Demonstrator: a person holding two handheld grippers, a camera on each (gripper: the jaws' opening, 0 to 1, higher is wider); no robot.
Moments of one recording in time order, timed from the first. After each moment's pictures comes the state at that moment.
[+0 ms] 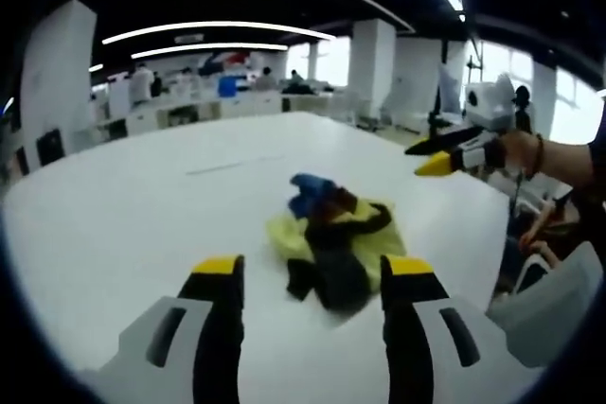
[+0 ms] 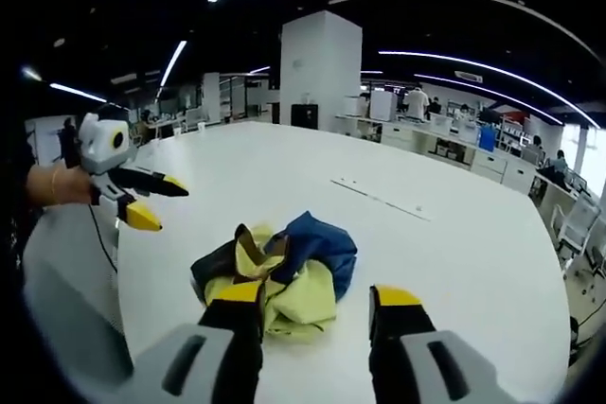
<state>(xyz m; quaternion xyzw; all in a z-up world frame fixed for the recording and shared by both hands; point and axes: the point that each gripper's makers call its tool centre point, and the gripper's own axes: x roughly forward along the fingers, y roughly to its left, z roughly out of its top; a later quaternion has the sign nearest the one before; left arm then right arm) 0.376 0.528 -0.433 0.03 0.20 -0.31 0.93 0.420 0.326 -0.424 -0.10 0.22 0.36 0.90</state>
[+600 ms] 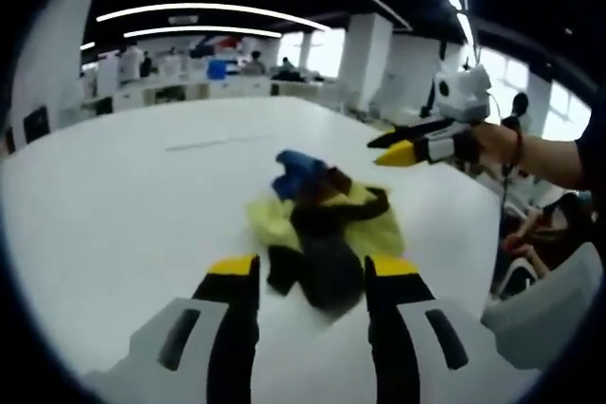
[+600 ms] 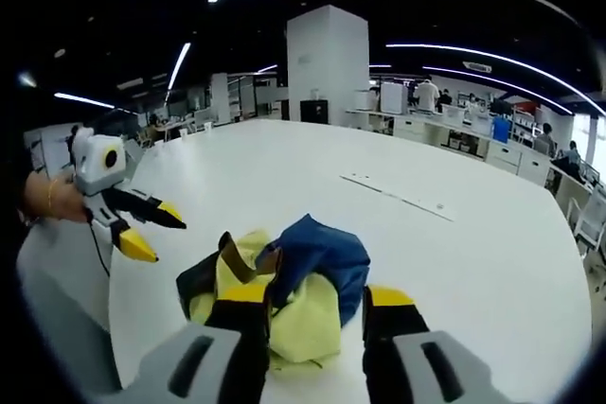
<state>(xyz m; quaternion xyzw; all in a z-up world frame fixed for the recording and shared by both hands) 0.380 0.509 -0.469 0.00 0.24 -0.34 0.91 0.457 0.354 -0.449 -0.08 0.23 0.38 0.89</state>
